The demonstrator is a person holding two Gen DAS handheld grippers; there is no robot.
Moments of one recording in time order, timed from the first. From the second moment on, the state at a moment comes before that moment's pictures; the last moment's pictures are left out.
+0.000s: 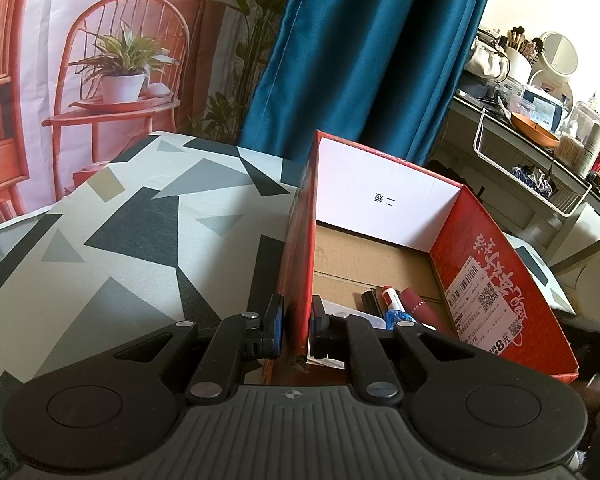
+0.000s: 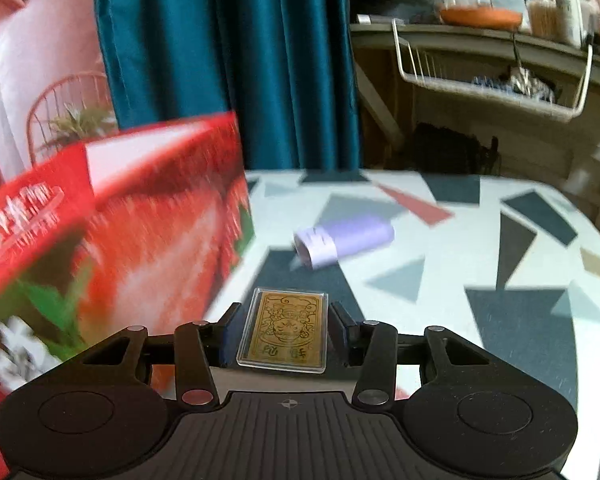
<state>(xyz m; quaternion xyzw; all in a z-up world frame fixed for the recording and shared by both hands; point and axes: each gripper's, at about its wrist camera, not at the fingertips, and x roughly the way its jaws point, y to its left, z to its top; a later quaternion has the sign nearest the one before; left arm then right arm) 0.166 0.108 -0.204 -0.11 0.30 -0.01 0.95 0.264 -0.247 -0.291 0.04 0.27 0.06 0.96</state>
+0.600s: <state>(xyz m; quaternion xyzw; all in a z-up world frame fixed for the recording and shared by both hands) 0.166 0.108 -0.204 -0.11 0.30 -0.01 0.95 0.241 -0.184 -0.183 0.01 0.18 0.21 0.96</state>
